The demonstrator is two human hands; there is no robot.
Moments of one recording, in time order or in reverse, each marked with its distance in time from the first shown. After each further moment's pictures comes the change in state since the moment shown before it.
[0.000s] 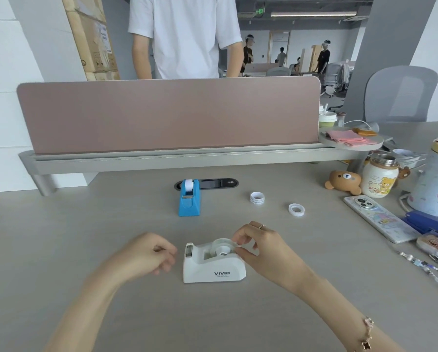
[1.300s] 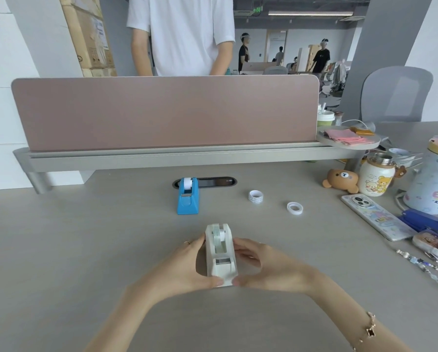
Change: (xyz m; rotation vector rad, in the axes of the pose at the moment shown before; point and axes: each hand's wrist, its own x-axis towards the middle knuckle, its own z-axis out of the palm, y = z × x) left_hand 0.011 0.011 0.059 0.128 -0.019 0.365; right_hand -0.013 -0.003 -0.010 0.347 -0.457 0.227
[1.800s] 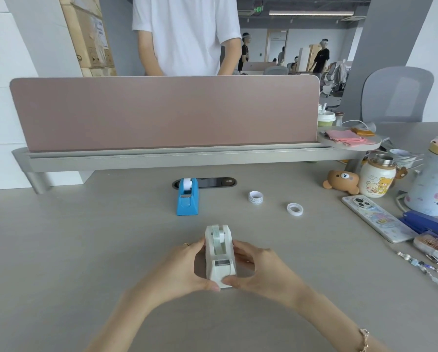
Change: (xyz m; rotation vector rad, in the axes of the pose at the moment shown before) left_hand 0.004 -0.008 0.003 0.002 0.028 0.035; right_hand 0.002 0.003 0.021 0.006 0.234 -0.040
